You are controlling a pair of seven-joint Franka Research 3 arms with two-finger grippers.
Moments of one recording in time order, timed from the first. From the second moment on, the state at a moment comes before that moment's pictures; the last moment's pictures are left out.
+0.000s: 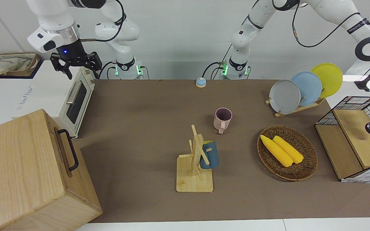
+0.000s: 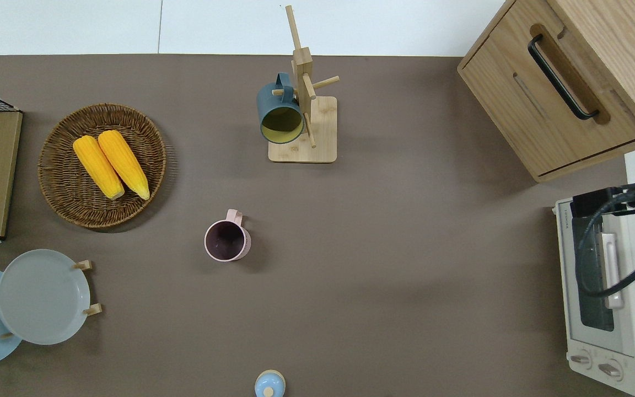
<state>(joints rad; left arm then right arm) 0.83 0.33 -0.36 -1.56 -0.26 2.47 0.64 0.02 -0.02 -0.01 -1.53 -0.05 1.50 -0.05</state>
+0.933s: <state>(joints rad) 0.85 0.37 -0.36 -1.61 -0.32 2.54 0.69 0.02 -0.02 -0.01 -1.53 -0.05 1.50 -0.05</state>
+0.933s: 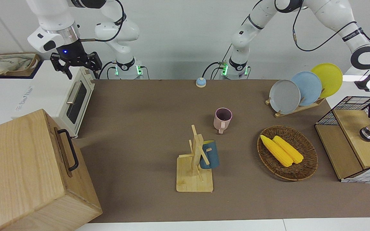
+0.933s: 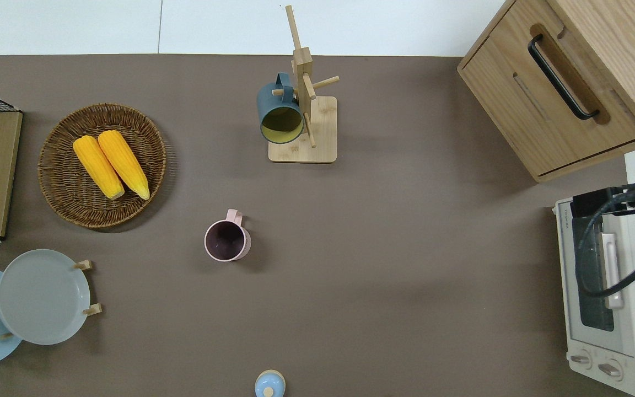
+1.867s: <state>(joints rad) 0.85 0.37 -0.37 -1.60 -0.33 2.56 0.70 0.02 -0.02 -0.01 -1.53 -0.05 1.50 -0.05</state>
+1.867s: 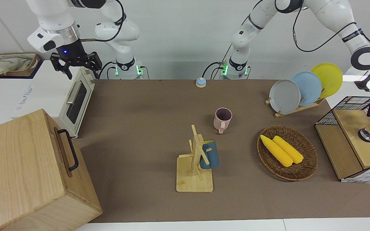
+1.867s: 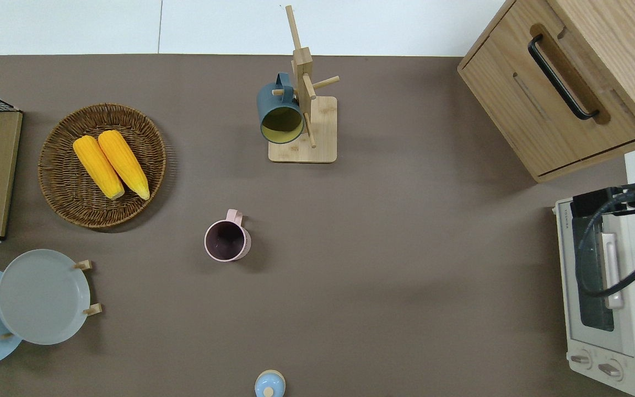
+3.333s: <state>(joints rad) 0.86 0.20 -0.32 -1.53 -0.11 2.03 0.46 0.02 -0.02 -0.01 -1.53 -0.05 1.50 -0.05</state>
